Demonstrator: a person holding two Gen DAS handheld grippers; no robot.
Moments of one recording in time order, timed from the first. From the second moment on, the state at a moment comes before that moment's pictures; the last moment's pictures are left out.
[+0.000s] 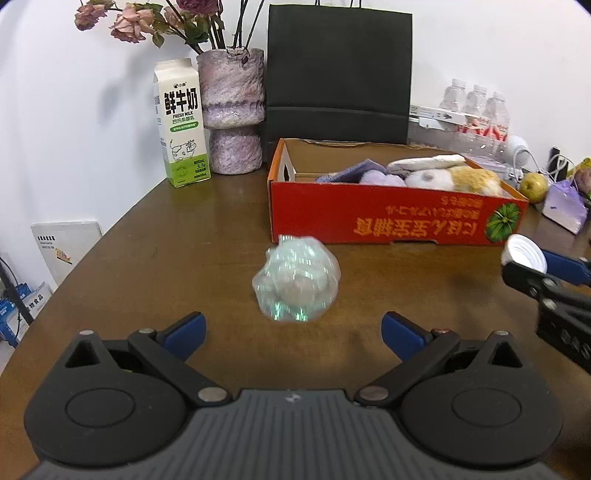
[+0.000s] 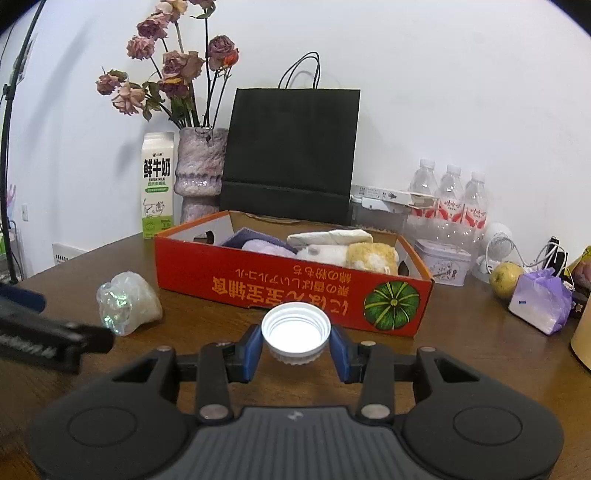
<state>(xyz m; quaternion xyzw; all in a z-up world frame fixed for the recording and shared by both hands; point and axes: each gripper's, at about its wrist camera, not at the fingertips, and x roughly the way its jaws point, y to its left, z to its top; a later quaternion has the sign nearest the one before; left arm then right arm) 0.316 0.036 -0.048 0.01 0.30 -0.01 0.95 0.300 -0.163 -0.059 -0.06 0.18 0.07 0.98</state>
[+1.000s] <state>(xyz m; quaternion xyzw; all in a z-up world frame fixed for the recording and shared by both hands) 0.376 0.044 -0.063 -0.06 0.32 0.01 0.95 0.321 -0.160 -0.058 -0.07 0.16 0.07 0.98</state>
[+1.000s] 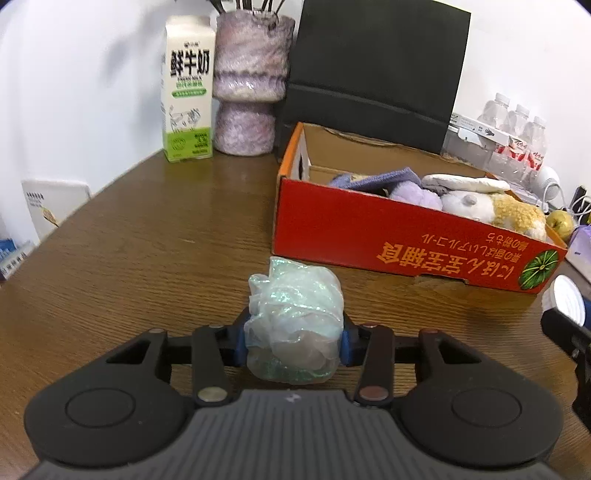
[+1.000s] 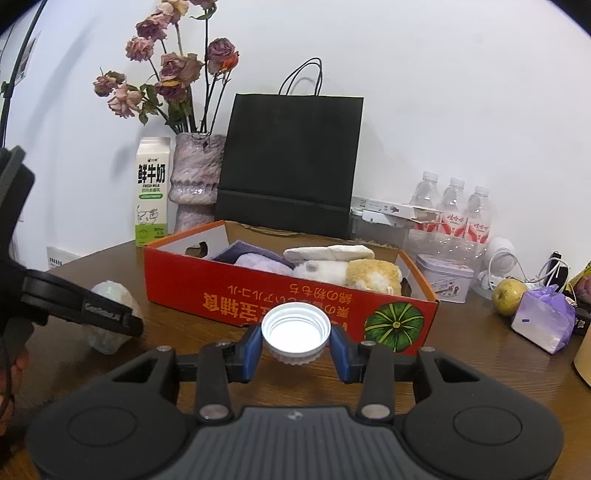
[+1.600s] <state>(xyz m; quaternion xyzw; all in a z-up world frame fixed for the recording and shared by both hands) 0.317 0.022 -0.044 -0.03 0.25 0.02 0.97 0.305 -0.162 -0.056 -0.07 0.12 0.04 0.99</state>
